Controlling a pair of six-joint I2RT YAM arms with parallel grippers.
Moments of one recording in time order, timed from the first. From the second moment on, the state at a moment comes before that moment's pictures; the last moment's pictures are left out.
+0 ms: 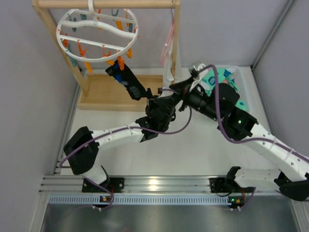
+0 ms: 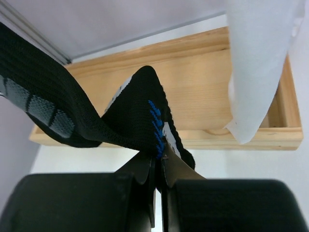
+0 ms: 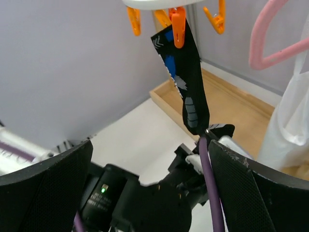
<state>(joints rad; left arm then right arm) -0.99 1.58 1.07 0.13 -1.14 -0.01 0.92 1.08 1.27 -0.12 -0.06 0.26</state>
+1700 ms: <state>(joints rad) -1.05 1.71 1.19 0.13 -1.04 0.52 1.03 2.14 2.43 -0.18 0.52 -0.33</state>
